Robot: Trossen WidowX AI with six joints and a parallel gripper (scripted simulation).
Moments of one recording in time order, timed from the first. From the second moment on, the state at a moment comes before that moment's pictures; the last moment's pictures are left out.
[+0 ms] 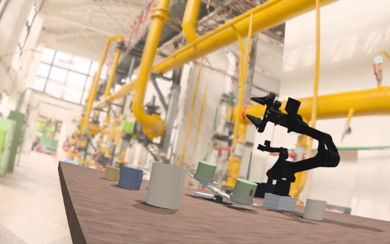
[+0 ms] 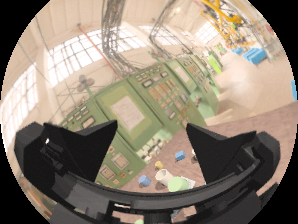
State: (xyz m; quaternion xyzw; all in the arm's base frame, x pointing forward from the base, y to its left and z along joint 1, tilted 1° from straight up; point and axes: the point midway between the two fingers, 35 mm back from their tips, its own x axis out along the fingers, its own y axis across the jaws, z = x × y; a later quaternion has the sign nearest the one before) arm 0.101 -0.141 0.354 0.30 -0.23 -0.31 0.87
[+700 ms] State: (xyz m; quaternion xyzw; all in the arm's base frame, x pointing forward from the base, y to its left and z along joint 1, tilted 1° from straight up) arm 0.140 -0.137 0.319 0.30 -0.09 -0.28 0.91
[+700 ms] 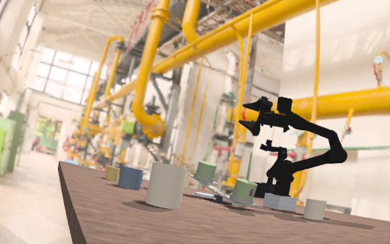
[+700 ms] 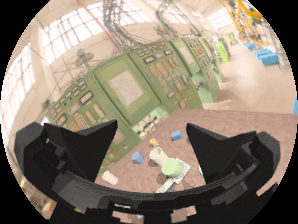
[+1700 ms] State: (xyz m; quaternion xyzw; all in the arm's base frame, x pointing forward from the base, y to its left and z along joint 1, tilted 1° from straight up) arm 0.182 -0.078 0.246 0.17 0.21 -0.15 0.95
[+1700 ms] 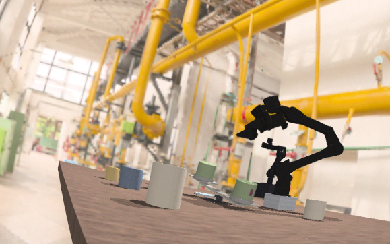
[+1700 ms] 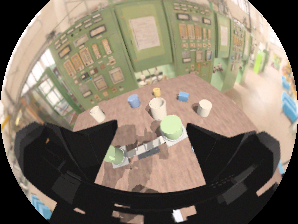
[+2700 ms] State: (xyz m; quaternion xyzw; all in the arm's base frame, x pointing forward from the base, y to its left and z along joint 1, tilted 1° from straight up) arm 0.191 -0.027 0.208 0.09 0.40 -0.04 0.91
